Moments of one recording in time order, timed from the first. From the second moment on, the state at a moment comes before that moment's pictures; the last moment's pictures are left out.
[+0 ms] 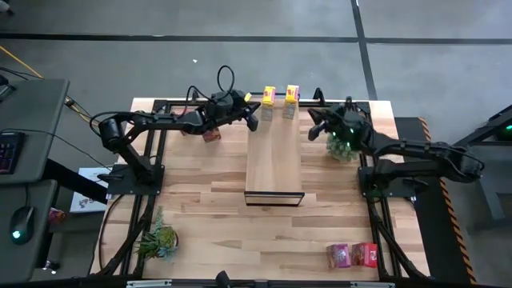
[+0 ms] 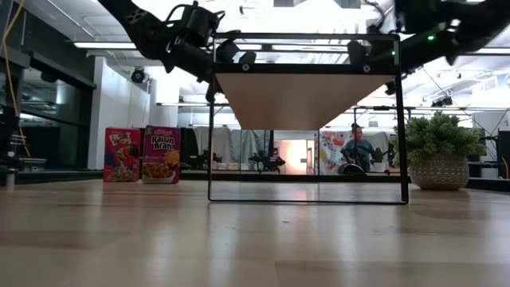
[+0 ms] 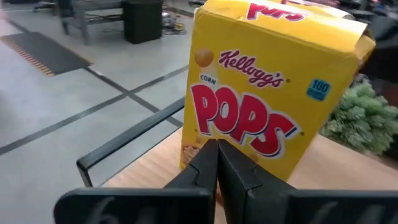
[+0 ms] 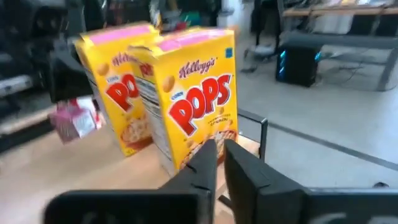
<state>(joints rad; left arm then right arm) 0.46 1.65 0.97 0.43 -0.12 -0.14 -0.47 0.98 0.46 0.35 0.29 0.15</state>
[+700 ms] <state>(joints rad) 0.50 1.77 0.97 0.50 0.04 -0.05 -0.62 1.30 0.74 0.09 0.01 0.02</state>
